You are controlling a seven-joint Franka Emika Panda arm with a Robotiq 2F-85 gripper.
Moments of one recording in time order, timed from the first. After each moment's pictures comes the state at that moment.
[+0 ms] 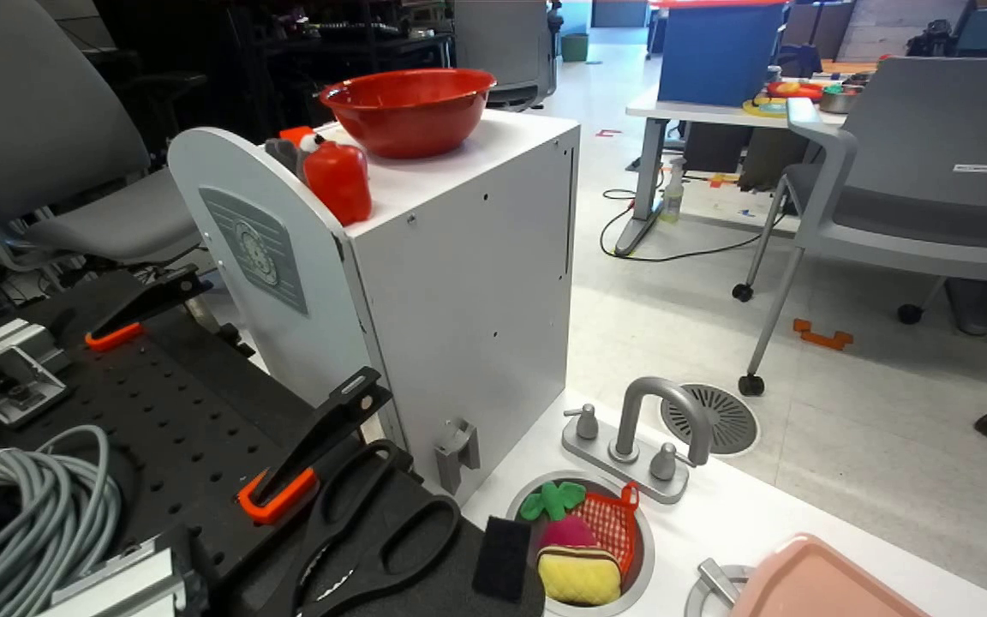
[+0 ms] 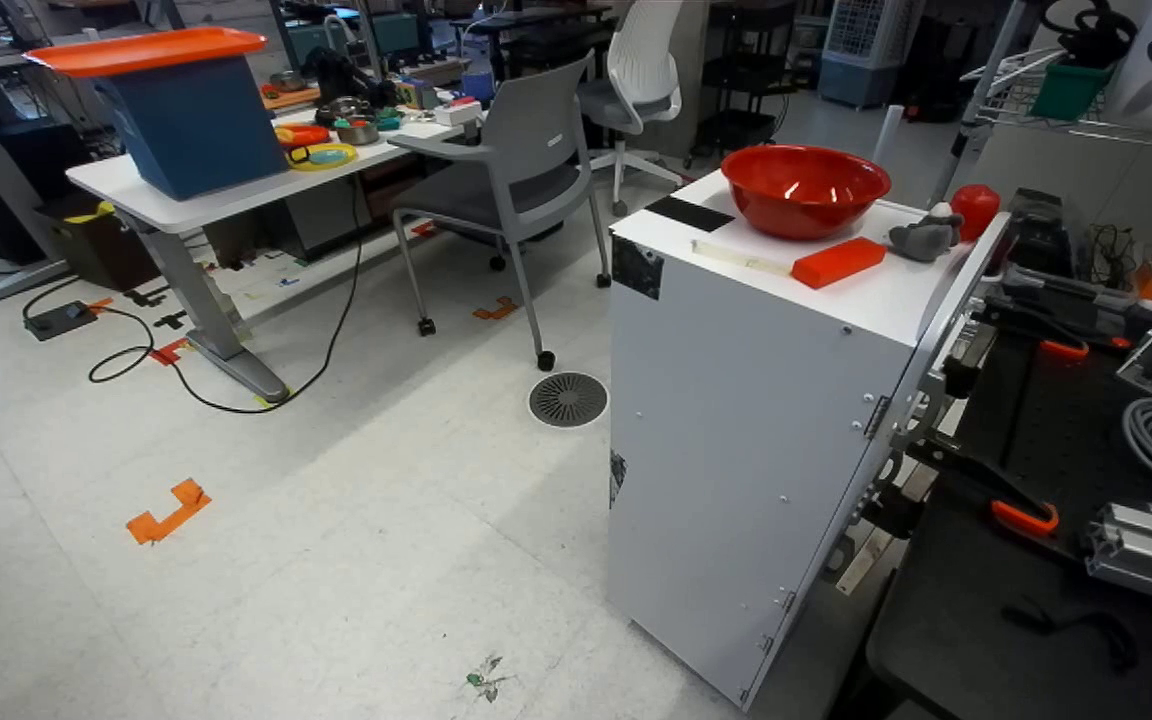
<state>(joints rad) -0.14 -0.55 0.14 -2.67 -0.31 2.35 0.47</state>
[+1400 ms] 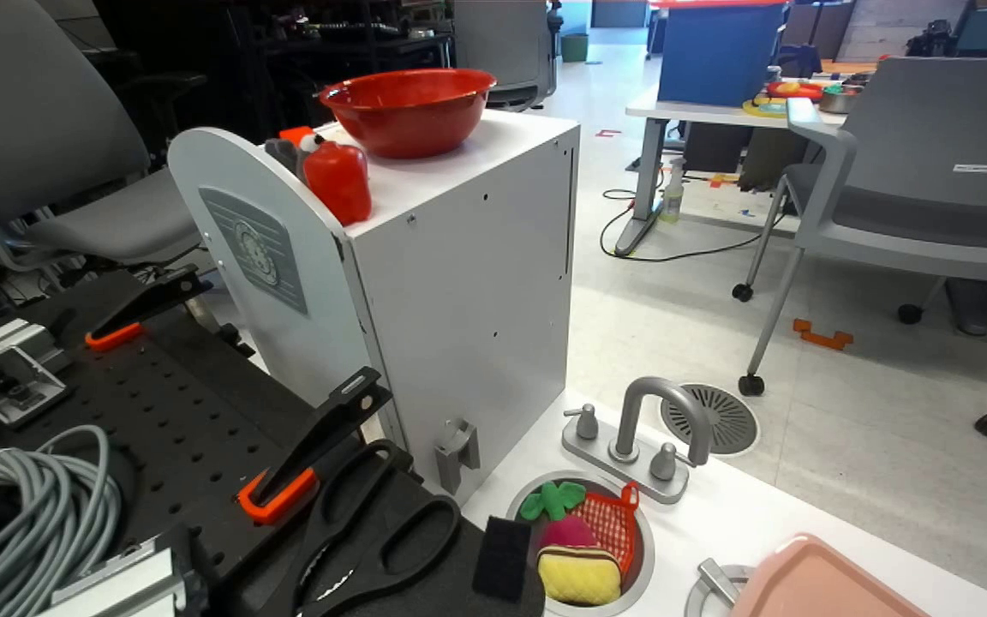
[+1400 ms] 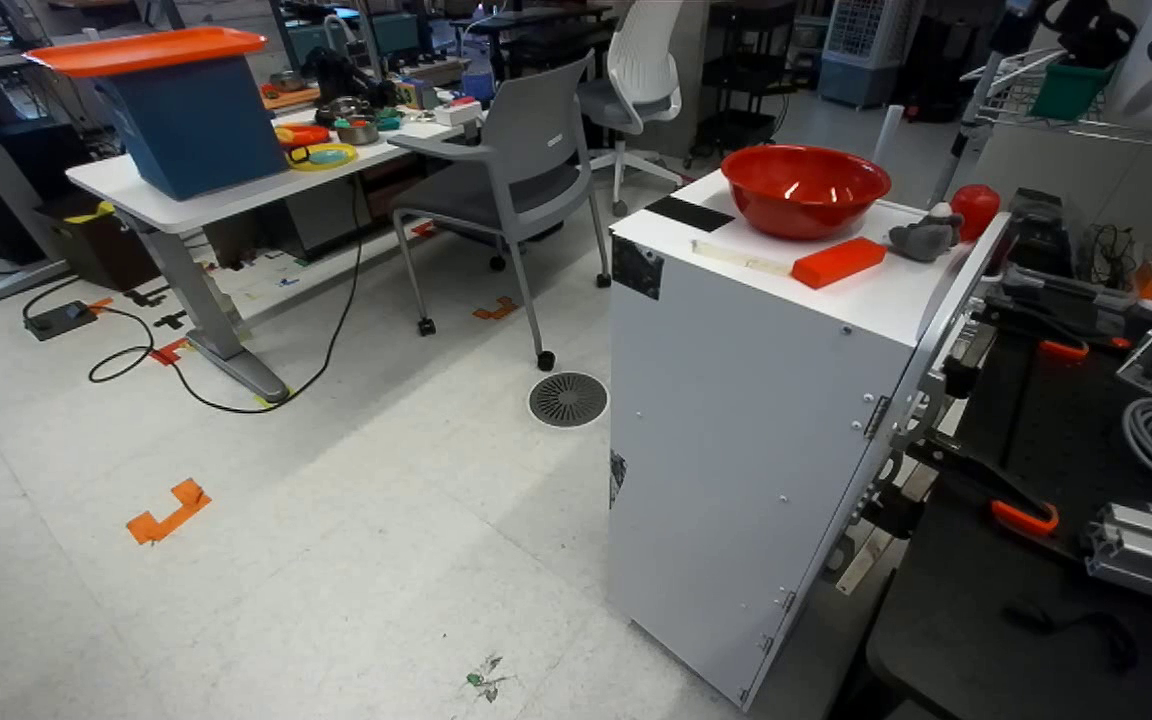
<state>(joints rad) -0.13 -0.48 0.09 -2.68 -0.09 2.40 0.30</state>
